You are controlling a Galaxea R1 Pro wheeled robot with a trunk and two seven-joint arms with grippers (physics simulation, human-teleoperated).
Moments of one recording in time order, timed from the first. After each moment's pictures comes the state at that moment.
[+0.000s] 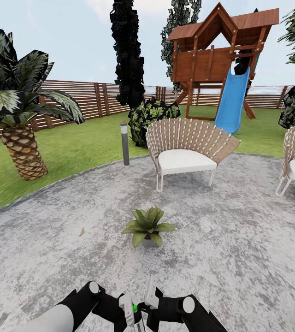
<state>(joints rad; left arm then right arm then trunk) -0.63 -0.06 -0.15 -0.23 -0.63 -0.17 -0.99 -0.42 0.15 0.17 -0.59 0.66 -0.29 0.75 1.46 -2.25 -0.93</state>
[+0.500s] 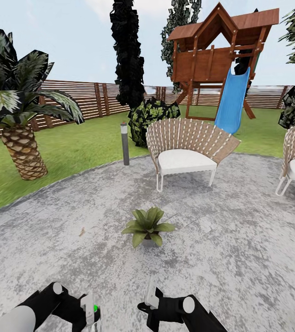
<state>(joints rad) -0.63 0.17 -0.16 -0.23 -0.66 -0.17 -0.99 -0.42 0.15 0.17 -0.59 0.67 -0.29 0.75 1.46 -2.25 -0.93</state>
